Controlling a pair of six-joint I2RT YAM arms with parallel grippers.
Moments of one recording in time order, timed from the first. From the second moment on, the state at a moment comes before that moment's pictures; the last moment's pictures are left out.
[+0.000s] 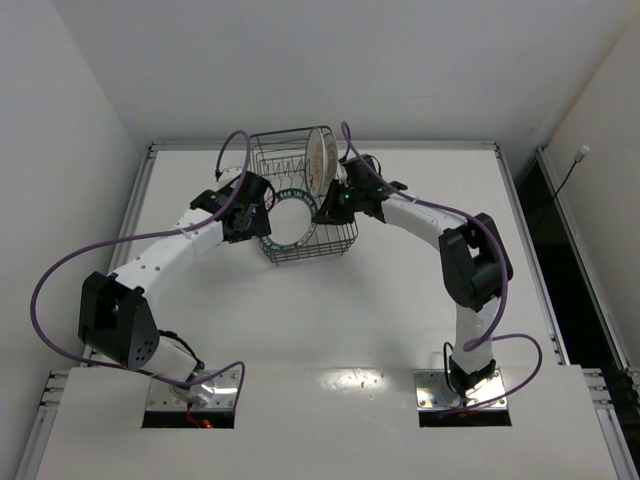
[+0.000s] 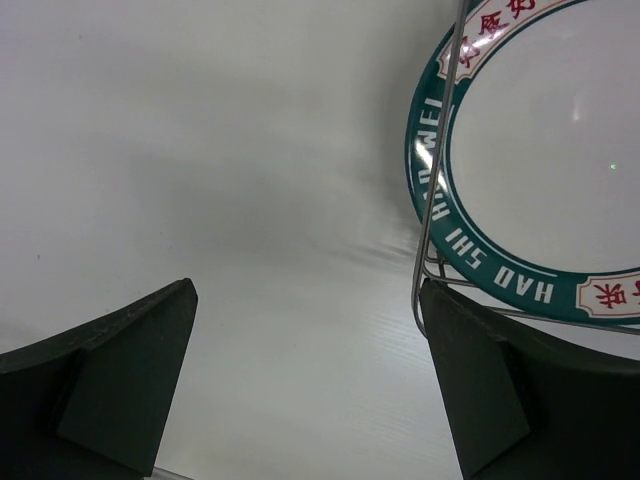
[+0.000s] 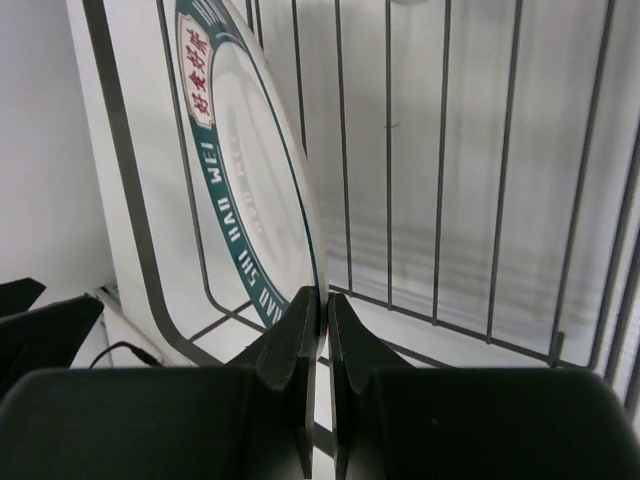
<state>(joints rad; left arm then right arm) -0.44 1.48 1.26 -0.85 -0.51 -0.63 0.50 1.97 1.43 -0.23 -0.33 0.71</state>
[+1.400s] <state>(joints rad) -0.45 1.37 1.26 -1.00 -0.55 -0.68 0.58 2.23 2.44 -0.85 0.50 0.29</state>
